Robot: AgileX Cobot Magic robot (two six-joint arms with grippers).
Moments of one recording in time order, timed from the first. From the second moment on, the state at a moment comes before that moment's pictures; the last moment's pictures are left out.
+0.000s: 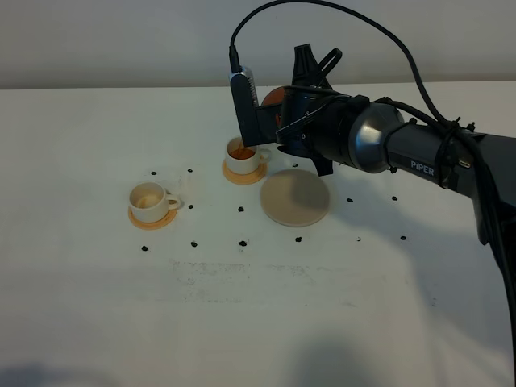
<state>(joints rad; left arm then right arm) 0.12 0.00 -0.50 0.01 1.05 0.01 0.77 2.18 -1.65 -1.08 0.75 -0.36</state>
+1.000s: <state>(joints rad) 0.12 0.00 -0.50 0.01 1.05 0.01 0.77 2.18 -1.65 -1.12 0.75 -0.37</state>
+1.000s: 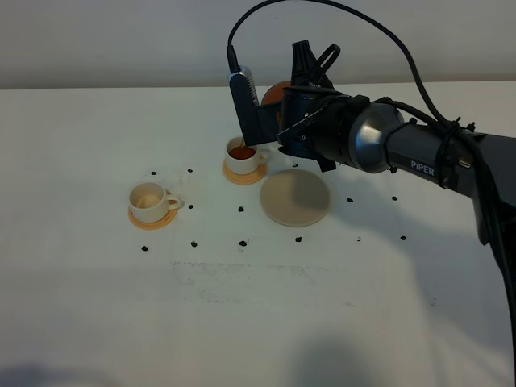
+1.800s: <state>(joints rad) 0.12 0.00 -0.50 0.01 1.05 0.01 0.77 2.18 -1.65 -1.13 0.75 -0.38</state>
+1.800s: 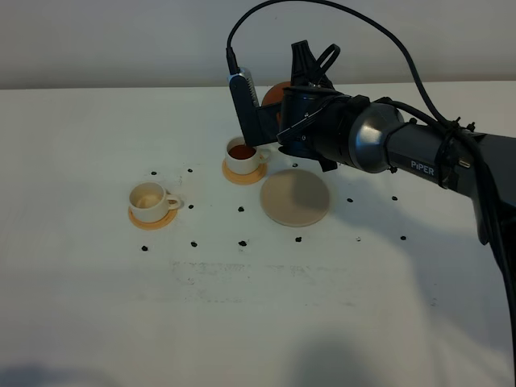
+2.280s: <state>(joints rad) 0.12 0.00 -0.50 0.01 1.05 0.01 0.77 2.18 -1.65 -1.13 0.75 -0.39</state>
